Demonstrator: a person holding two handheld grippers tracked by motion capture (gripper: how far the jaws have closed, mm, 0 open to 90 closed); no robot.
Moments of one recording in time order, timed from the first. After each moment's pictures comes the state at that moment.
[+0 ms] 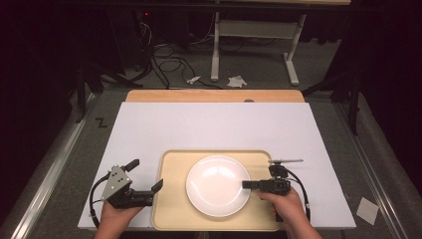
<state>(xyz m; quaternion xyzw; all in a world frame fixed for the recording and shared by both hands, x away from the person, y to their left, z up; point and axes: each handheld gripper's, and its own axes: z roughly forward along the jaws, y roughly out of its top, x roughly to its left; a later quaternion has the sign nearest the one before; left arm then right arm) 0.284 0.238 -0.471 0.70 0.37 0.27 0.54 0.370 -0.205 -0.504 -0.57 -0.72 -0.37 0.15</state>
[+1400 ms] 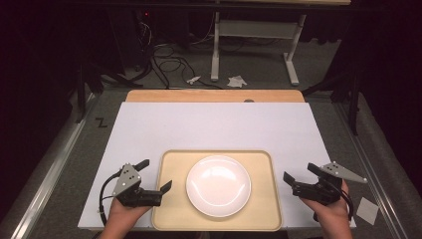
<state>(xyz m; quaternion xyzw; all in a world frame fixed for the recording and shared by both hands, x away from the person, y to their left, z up) 0.292 0.217 -0.473 0.73 0.36 0.24 0.53 0.320 -0.294 -0.448 -0.49 -0.70 -0.47 -0.20</state>
